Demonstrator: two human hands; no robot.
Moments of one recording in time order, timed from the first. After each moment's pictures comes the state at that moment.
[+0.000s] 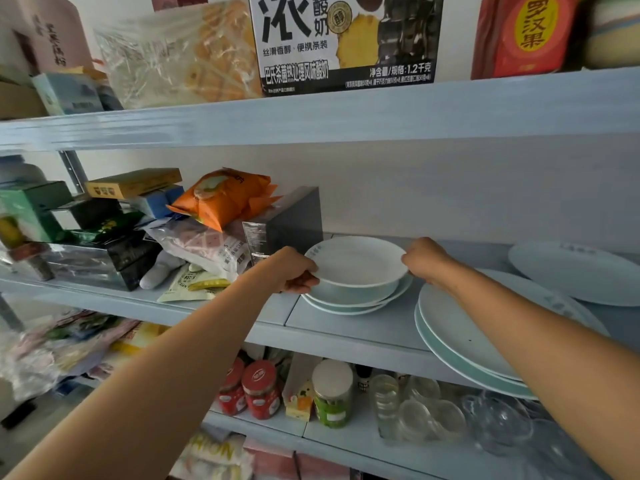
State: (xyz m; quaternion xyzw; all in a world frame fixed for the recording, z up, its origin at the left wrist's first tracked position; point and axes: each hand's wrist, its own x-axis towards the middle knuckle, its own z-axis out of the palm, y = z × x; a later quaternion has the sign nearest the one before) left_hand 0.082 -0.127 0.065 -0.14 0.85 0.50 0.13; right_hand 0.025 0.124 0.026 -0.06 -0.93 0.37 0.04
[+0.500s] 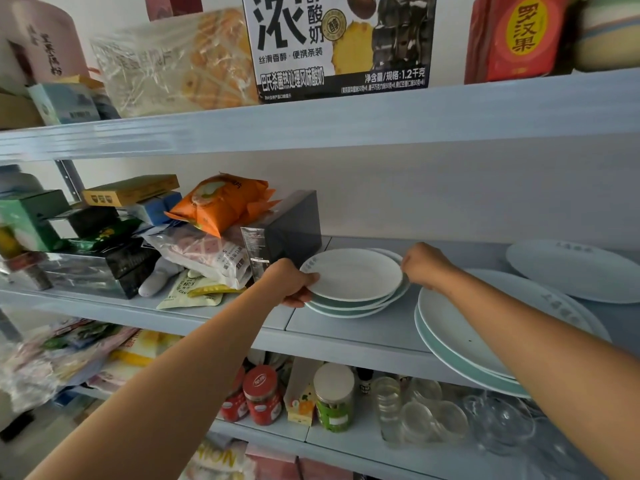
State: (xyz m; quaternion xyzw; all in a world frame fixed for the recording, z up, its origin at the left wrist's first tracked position) left_hand 0.076 -0.134 0.044 -0.14 0.89 0.43 0.10; right_hand 0.039 0.122 0.029 -0.07 -0.96 0.26 0.04
